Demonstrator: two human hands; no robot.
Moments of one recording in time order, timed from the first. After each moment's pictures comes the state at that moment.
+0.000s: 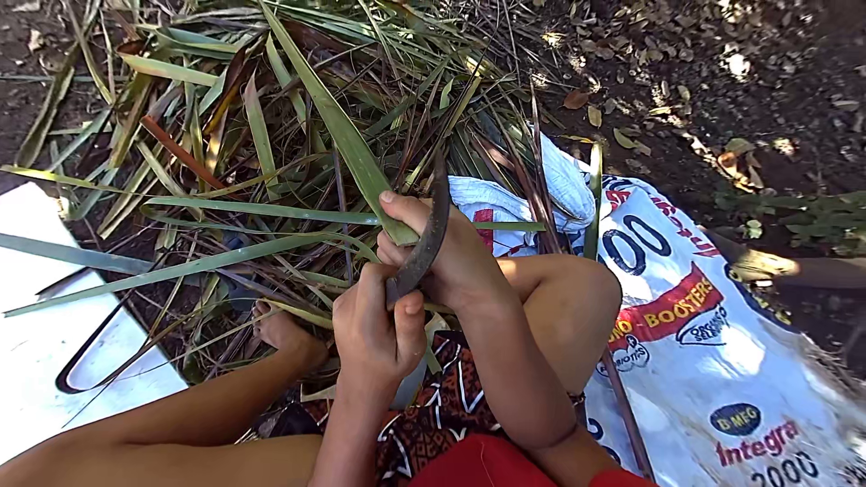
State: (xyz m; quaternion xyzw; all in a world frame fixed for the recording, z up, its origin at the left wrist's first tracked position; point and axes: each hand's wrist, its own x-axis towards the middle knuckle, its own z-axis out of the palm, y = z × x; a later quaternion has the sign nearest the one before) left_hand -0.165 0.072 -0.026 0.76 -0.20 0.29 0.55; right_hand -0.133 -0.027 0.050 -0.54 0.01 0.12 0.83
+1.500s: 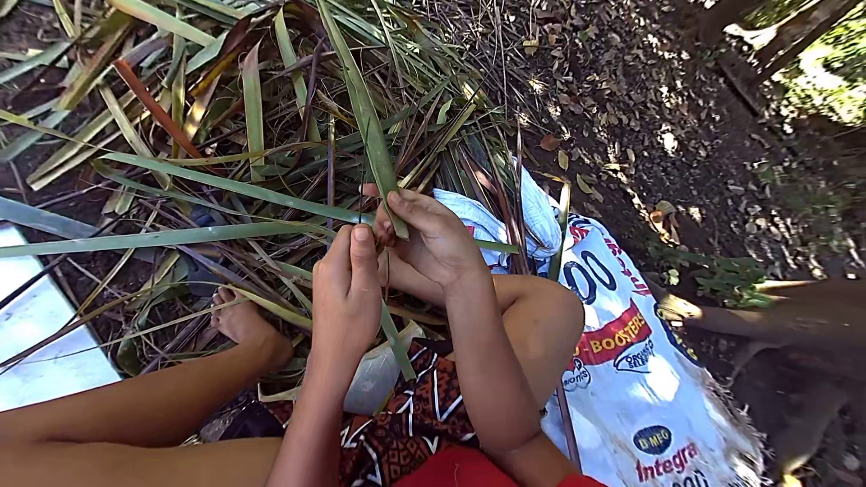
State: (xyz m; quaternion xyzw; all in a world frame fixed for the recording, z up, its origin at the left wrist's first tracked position) left_hand -0.148 0.086 -0.026 0.70 0.00 0.03 0.72; right_hand -0.112 -0.040 0.007 -0.55 0.00 0.17 0.81
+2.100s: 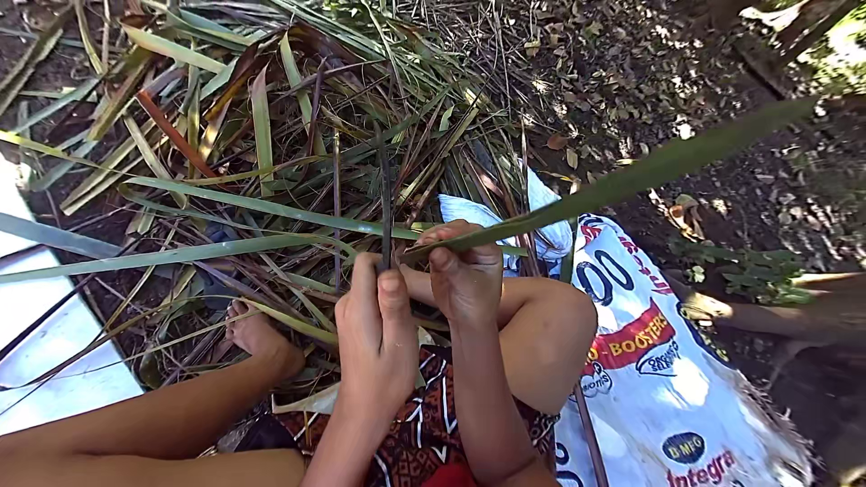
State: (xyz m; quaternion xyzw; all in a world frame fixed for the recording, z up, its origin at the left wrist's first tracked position) left_hand -0.175 0.071 -0.012 0.71 -0.08 0.12 0.69; right_hand -0.137 -0.043 -0.022 -0.52 -0.21 -0.19 0.80
